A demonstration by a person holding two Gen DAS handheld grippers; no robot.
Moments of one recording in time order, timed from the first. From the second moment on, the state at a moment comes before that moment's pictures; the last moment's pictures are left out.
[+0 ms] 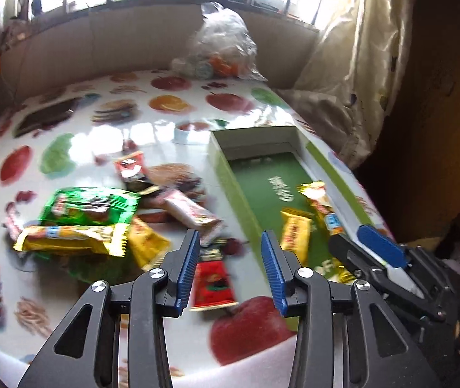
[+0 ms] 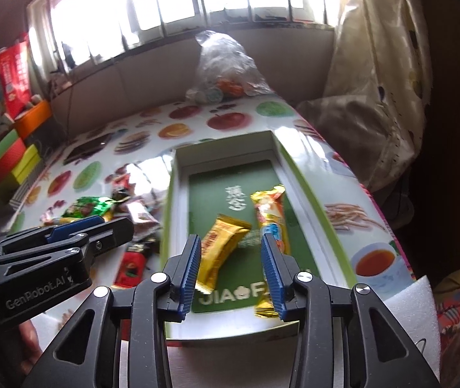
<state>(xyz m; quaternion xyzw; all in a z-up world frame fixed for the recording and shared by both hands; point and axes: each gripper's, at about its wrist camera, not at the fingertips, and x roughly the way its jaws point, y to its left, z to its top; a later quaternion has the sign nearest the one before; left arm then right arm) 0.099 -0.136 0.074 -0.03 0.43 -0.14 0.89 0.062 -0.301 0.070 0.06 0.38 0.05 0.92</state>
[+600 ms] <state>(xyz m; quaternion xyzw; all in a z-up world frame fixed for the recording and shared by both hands) 0.098 -0.029 0.064 -0.10 0.43 -0.06 0.89 0.068 -0.240 0.070 0.03 0.38 0.13 0.91</state>
